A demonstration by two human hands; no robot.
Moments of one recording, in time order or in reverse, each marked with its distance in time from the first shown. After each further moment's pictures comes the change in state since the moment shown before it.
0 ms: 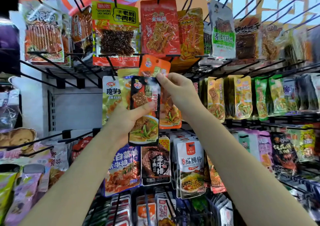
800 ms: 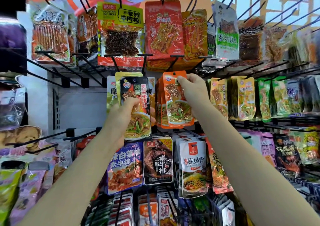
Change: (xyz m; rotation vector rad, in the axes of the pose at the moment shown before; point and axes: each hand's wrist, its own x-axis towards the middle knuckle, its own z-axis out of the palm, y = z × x) left_hand -0.002 0.002 -0.013 0.106 0.130 -0.075; right_hand 0.024 0.013 -0.012 -0.057 0.227 0.173
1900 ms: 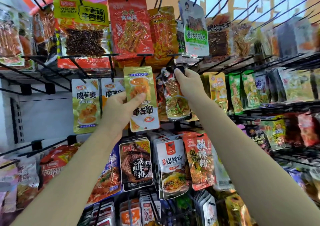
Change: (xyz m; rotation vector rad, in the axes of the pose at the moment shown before) left_hand 0.026 -0.002 0.063 0.086 -0.012 0.200; right_hand 0.028 0.013 -0.064 -0.077 0.080 -0.056
